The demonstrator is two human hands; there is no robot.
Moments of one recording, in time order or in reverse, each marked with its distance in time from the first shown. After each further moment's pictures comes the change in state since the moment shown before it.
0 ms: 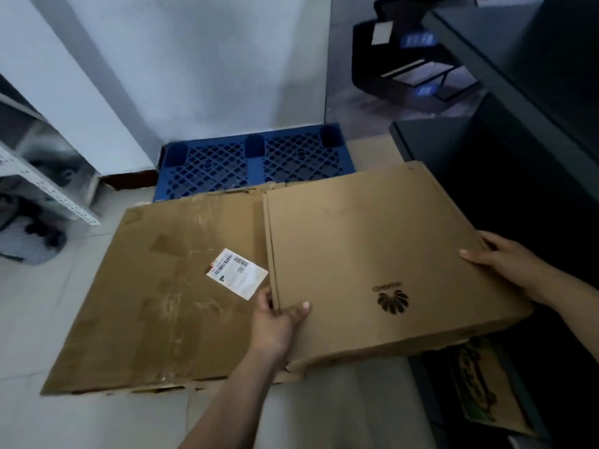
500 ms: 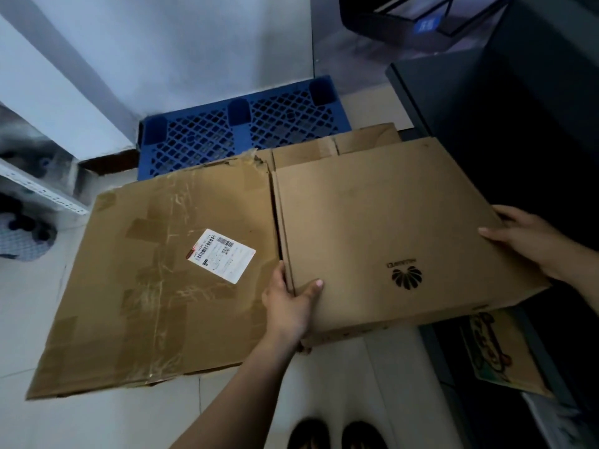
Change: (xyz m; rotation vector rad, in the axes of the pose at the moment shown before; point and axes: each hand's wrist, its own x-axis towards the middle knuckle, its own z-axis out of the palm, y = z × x) left_hand 0.039 -0.041 0.033 0.315 -0.023 0.053; right_hand 0.047 0.062 0.006 0.047 0.083 0.112
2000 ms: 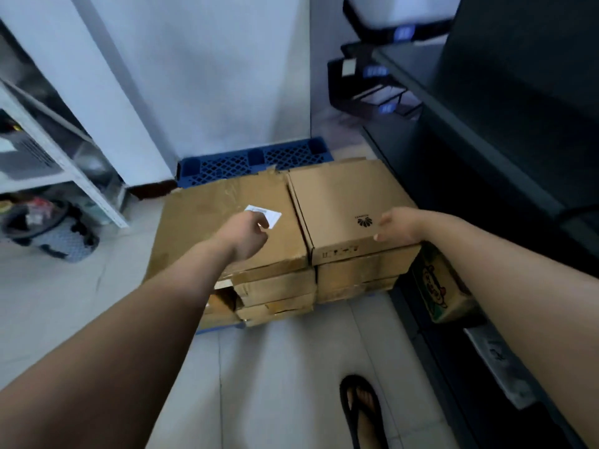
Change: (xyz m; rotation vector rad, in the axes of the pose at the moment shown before) left_hand -0.230 0.070 -0.217 1.011 -0.072 0.545; right_hand -0.386 -0.043 0.081 -0.884 -0.142 -0.331
